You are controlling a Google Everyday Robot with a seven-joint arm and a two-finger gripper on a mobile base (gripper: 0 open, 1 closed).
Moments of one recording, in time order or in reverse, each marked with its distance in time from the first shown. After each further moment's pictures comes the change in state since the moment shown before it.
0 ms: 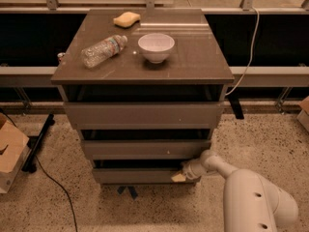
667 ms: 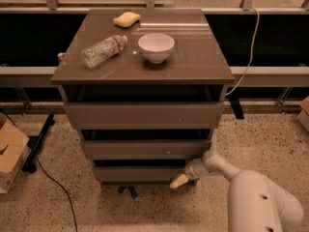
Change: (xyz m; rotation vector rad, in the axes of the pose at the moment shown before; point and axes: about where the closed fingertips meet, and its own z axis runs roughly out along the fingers) arm -0.004 -0.002 -0.013 0.016 -0.026 -0.010
